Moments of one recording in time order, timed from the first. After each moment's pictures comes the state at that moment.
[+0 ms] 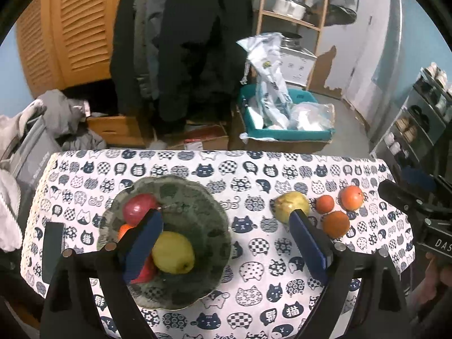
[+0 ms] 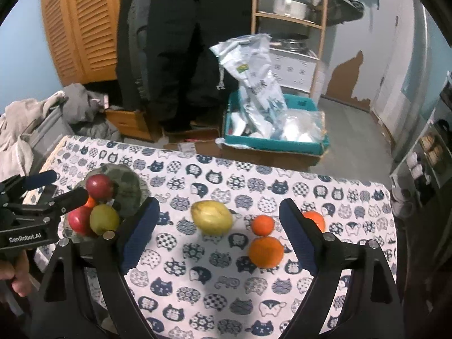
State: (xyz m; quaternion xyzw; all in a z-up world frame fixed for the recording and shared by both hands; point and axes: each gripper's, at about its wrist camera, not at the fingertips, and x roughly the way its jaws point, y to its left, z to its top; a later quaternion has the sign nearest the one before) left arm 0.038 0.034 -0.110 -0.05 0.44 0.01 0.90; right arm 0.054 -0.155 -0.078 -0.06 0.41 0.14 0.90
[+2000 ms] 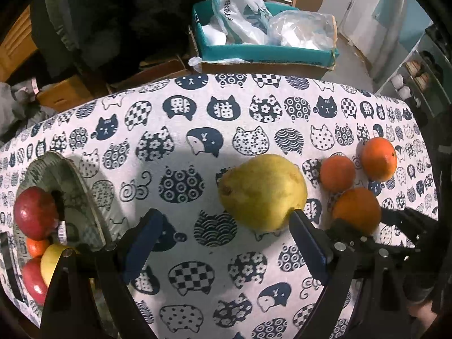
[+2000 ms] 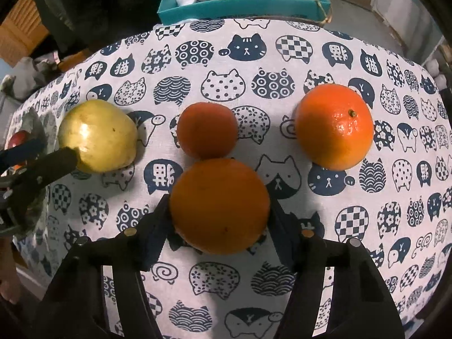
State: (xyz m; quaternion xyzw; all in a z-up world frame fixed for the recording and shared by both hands) left arm 0.149 -0.068 -0.256 -0.02 0.58 -0.04 0.82; right arm 0.124 -0.227 -0.274 0.01 0.61 0.10 0.79
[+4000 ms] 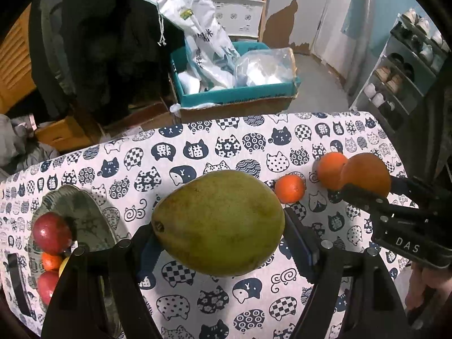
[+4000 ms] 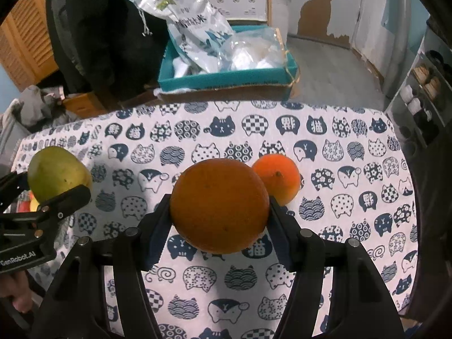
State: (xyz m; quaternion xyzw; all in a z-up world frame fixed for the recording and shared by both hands) left arm 0.114 -0.088 -0.189 0.00 0.49 -0.08 0.87; right arm 0.106 -0.250 -0.182 0.00 0.50 0.08 0.86
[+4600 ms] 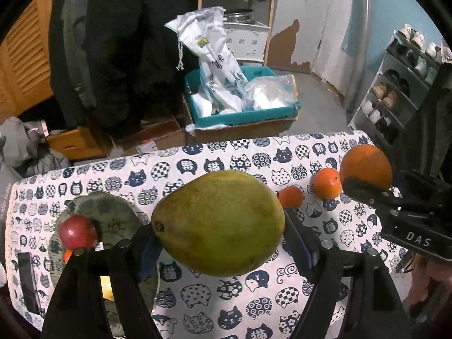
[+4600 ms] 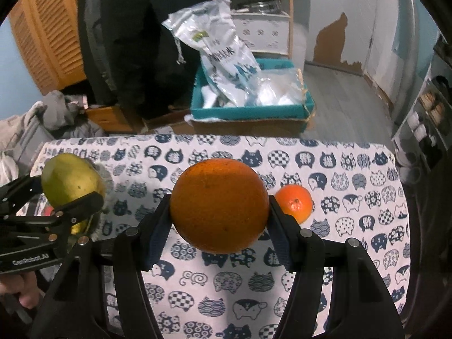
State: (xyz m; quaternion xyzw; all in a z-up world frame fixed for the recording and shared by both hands) left arm 0.086 -0.056 -0.145 -0.01 0.45 -0.07 0.89; right arm 0.087 -0.216 -0.128 -0.01 0.45 0.13 0.88
